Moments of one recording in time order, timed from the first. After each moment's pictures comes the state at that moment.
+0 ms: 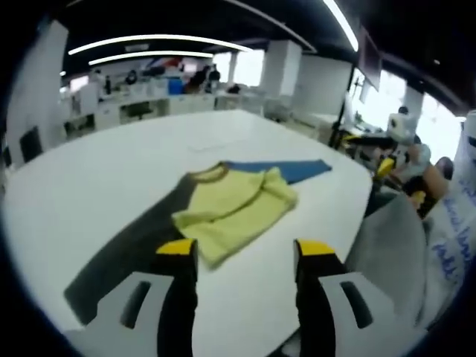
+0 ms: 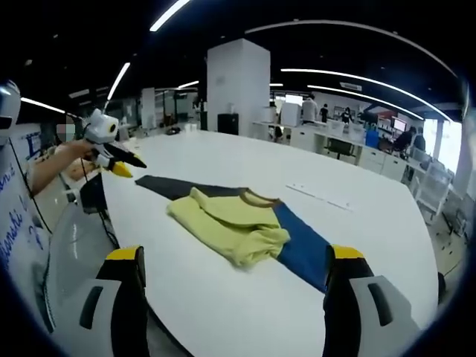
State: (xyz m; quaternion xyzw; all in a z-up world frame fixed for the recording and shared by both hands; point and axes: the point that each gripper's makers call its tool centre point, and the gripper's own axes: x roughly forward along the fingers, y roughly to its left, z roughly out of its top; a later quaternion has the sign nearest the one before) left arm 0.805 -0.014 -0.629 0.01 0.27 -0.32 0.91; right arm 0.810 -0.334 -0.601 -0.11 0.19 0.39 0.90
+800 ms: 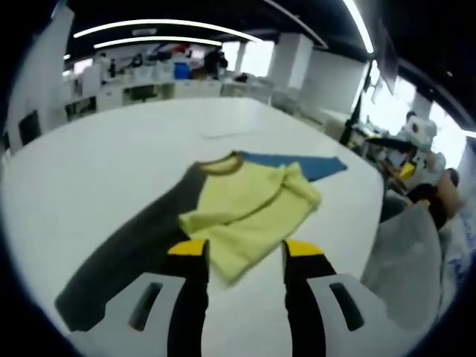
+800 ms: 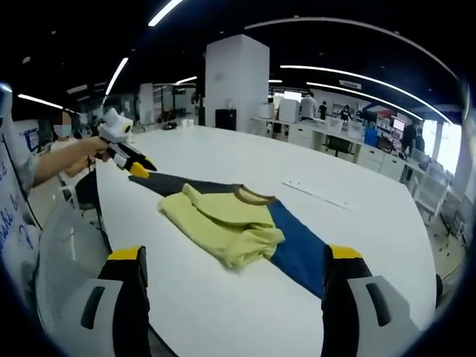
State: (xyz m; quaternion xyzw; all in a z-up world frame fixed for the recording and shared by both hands) left arm 0.862 -0.015 -0.666 0.00 0.31 -0.31 0.90; right arm 0.832 -0.333 -0.611 -0.12 0.20 0.38 0.90
